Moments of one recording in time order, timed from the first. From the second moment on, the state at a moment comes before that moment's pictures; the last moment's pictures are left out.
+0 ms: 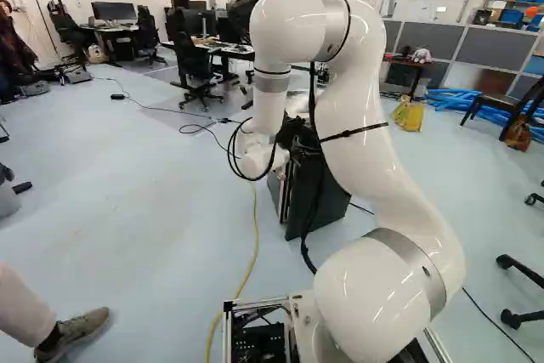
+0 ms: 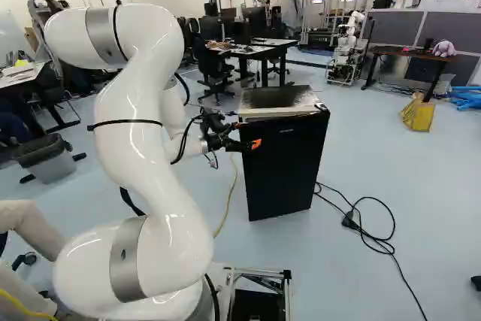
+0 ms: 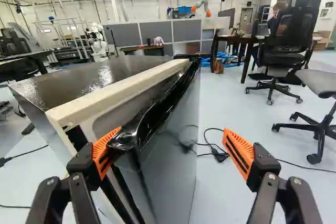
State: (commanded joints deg) arm 18.8 -39.6 -44.0 73.9 81.2 0.0
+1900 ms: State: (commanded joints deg) arm 21.7 -33.8 -31.9 79.5 81.2 0.0
